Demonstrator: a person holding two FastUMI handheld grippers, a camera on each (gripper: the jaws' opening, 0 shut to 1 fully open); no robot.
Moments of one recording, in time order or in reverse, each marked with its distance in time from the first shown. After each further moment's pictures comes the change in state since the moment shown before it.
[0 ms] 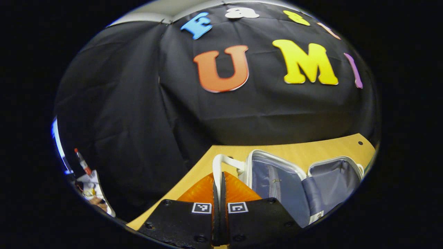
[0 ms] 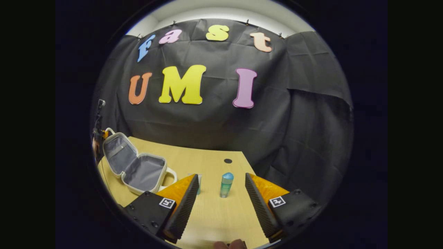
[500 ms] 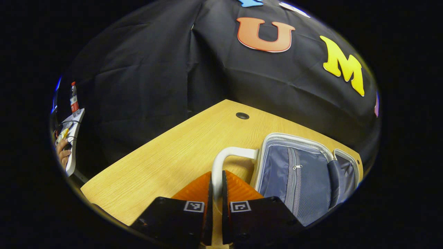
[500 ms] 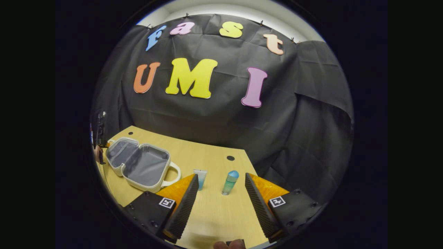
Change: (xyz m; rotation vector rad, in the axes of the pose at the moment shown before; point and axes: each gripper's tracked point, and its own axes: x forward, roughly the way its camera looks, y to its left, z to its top) left arm 0.038 -0.010 -0.092 -0.251 0.239 0.008; right arm 0.002 0.027 0.007 -0.070 0.028 0.020
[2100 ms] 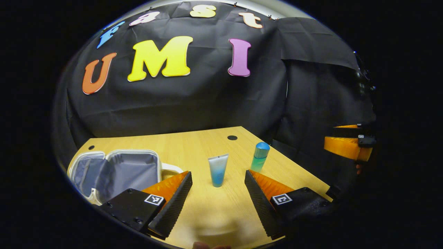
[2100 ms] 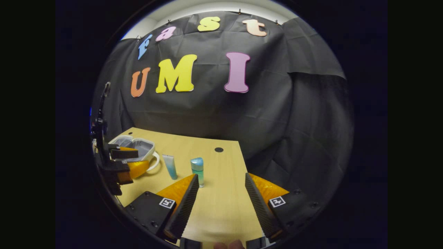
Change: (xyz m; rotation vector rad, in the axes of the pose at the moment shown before) left arm -0.263 -0.534 -0.136 0.458 -0.118 -0.727; right arm 0.052 -0.172 -0.077 0.078 0.036 0.106
